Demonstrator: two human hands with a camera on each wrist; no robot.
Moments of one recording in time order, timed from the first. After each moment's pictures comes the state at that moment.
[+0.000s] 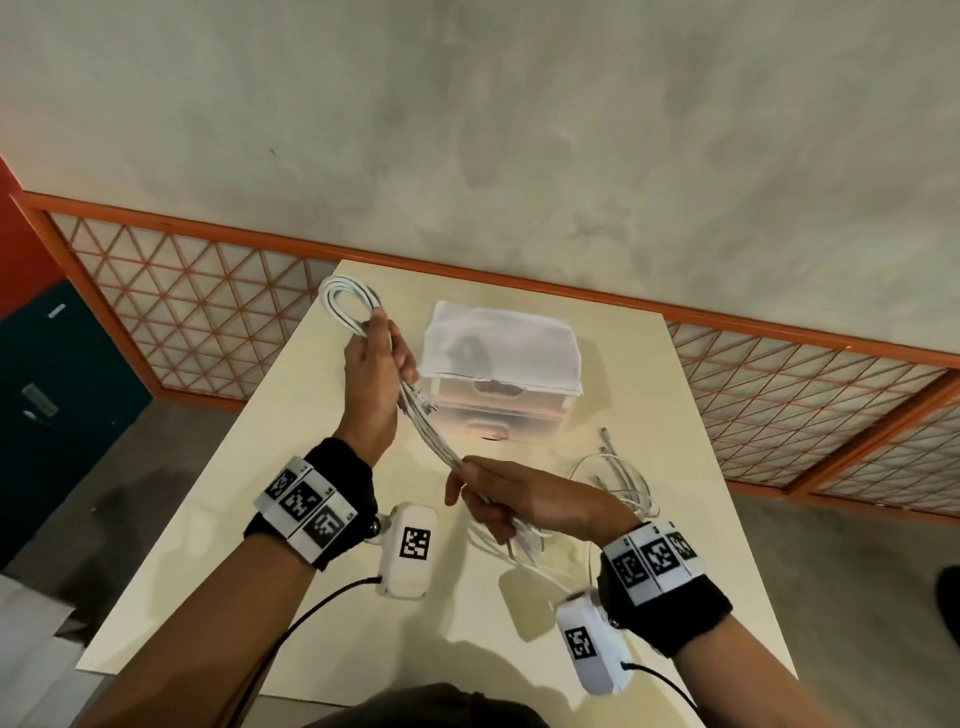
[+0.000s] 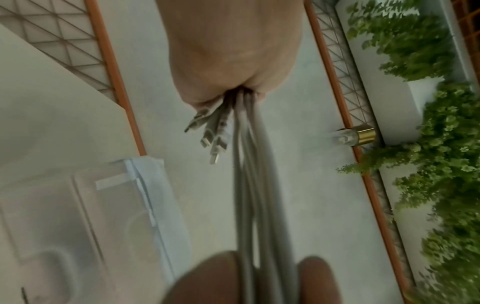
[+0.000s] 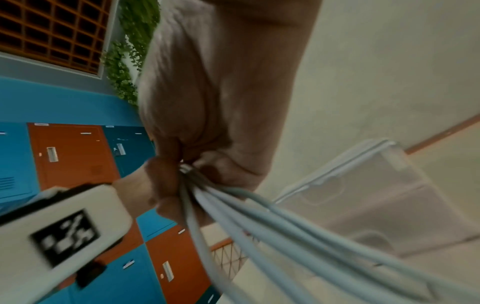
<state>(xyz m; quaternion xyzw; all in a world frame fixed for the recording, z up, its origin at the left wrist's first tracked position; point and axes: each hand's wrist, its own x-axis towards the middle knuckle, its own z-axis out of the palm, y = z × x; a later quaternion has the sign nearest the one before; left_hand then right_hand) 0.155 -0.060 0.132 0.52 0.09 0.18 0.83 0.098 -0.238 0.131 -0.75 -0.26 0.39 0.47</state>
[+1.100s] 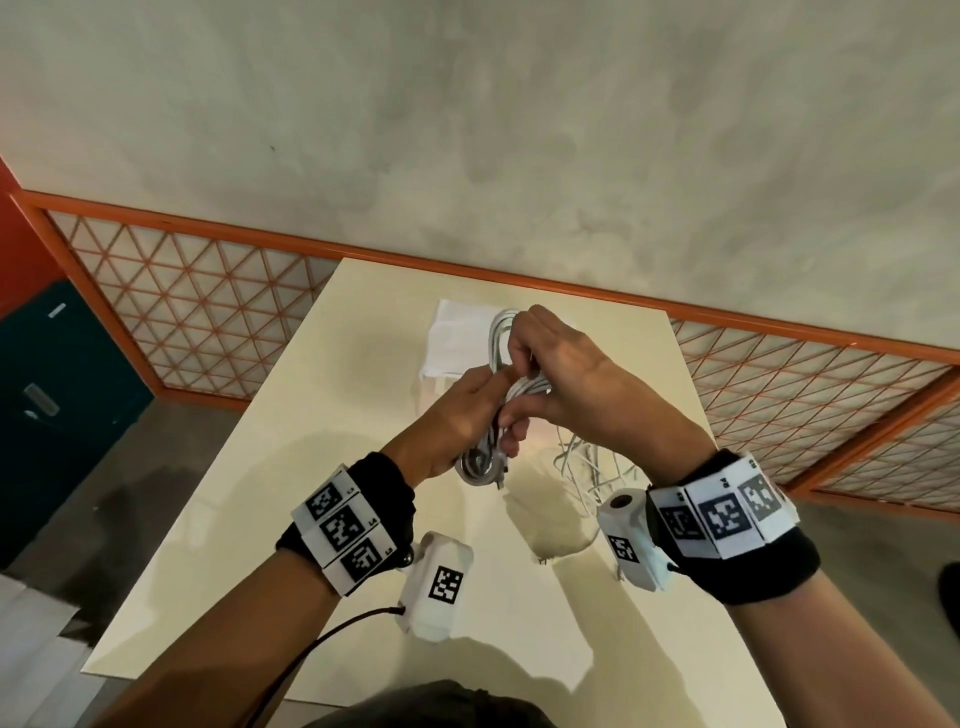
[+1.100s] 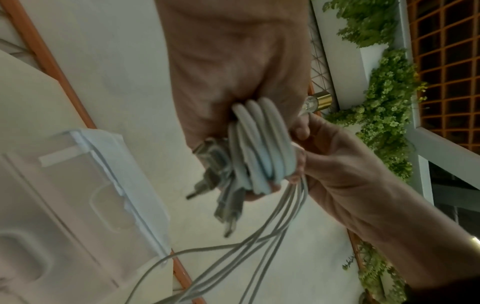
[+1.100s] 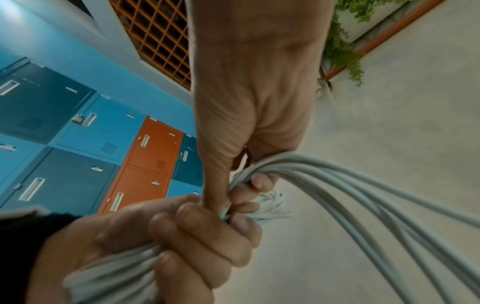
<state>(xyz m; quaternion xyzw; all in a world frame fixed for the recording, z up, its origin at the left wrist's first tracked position) 0.119 -0.102 0.155 0.66 -0.10 -0.14 0.73 0.140 -0.244 0.206 -0.89 -0.38 -0.05 0.25</state>
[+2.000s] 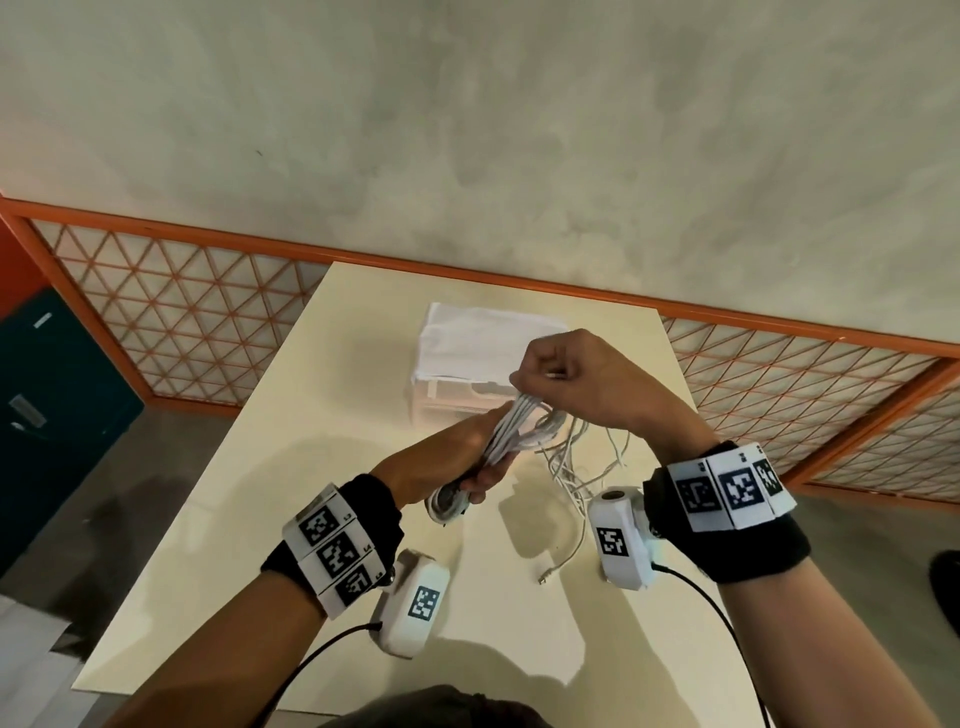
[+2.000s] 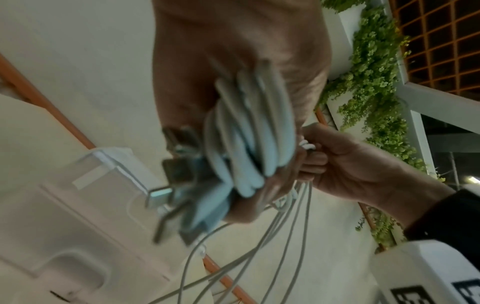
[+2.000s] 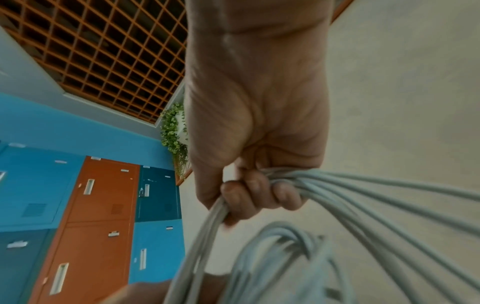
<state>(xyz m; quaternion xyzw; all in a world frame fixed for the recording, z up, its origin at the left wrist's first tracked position) 0.110 -0.100 0.139 0.70 -0.10 -0.30 0.64 0.149 -0.262 0.205 -0.89 -0.24 0.09 0.38</state>
